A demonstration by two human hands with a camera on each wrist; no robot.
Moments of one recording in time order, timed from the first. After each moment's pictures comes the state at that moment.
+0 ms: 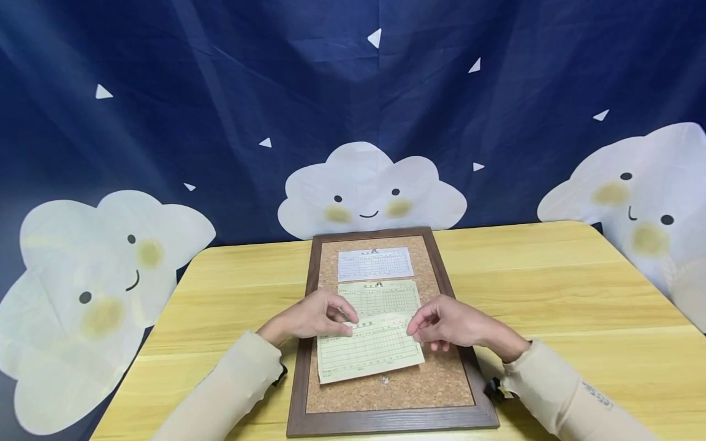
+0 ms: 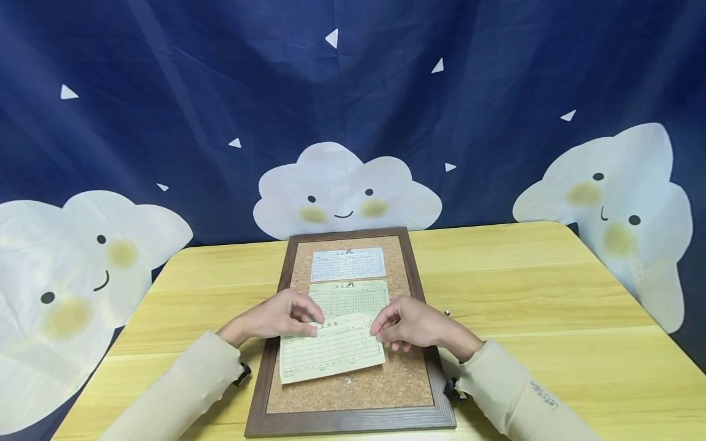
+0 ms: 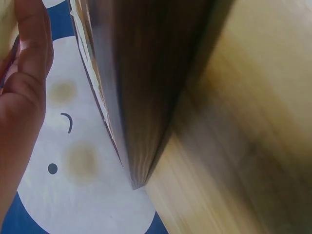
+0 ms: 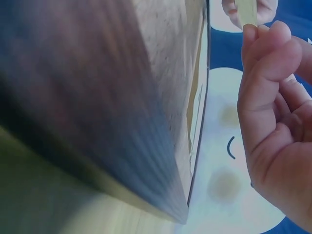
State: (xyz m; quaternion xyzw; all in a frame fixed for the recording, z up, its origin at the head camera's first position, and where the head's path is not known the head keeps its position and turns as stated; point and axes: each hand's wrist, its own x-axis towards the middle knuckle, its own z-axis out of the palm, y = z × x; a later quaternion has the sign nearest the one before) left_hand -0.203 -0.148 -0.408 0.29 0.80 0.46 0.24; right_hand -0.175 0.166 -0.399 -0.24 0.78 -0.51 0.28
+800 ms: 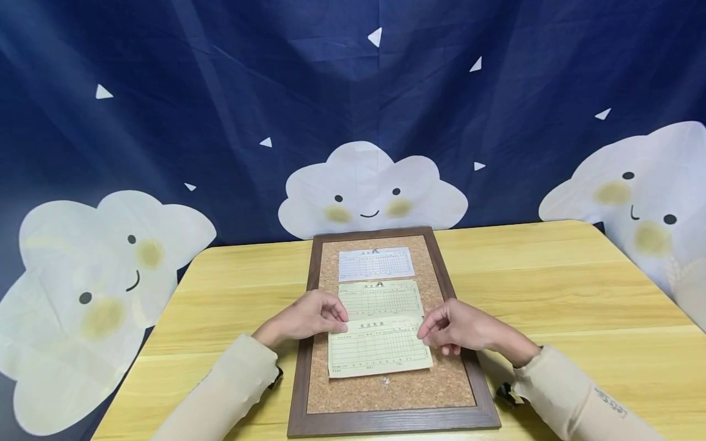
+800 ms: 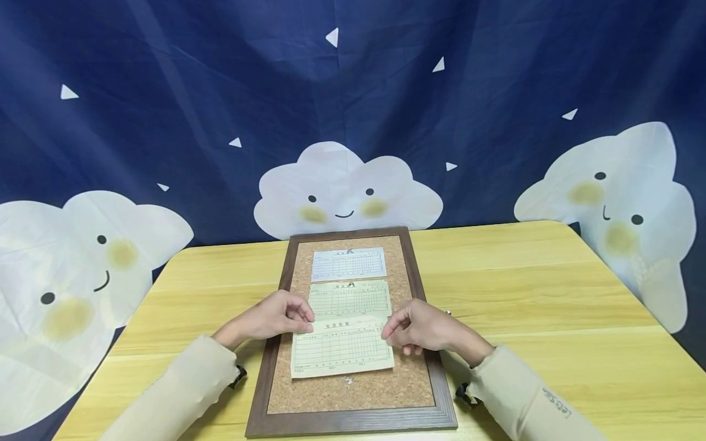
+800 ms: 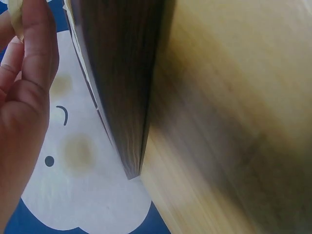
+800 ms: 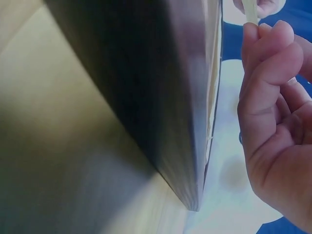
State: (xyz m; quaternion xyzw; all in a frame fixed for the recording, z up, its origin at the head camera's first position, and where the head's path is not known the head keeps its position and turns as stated) left_hand -0.203 -0.157 -0.413 0.26 0.83 0.45 0.21; right_hand -0.173 0.180 -0.406 -0.21 0.79 -0.50 0.28
